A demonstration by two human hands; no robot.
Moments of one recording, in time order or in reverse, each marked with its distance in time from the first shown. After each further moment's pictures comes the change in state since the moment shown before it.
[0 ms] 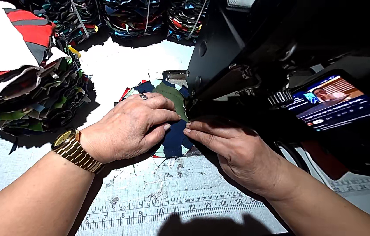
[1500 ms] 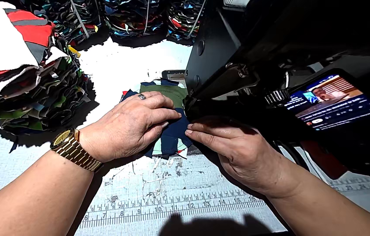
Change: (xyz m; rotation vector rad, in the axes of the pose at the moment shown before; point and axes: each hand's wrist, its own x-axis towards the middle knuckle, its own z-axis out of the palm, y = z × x) left_hand 0.000 -0.002 0.003 -0.013 0.011 0.021; right_hand -0.003 0.004 -0.002 0.010 0.019 -0.044
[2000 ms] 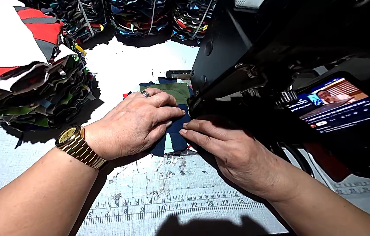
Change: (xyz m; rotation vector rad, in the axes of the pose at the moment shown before) left_hand 0.001 0.004 -0.003 0.072 -0.033 -0.072; right_hand 0.007 -0.006 0.005 0.034 -0.097 0.010
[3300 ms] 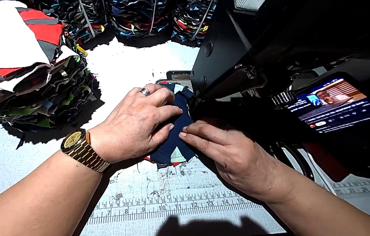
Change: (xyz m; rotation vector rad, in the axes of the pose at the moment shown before) left_hand 0.001 0.007 0.001 0.098 0.049 -0.033; right_hand 0.000 -0.004 0.002 0.000 0.034 -0.056
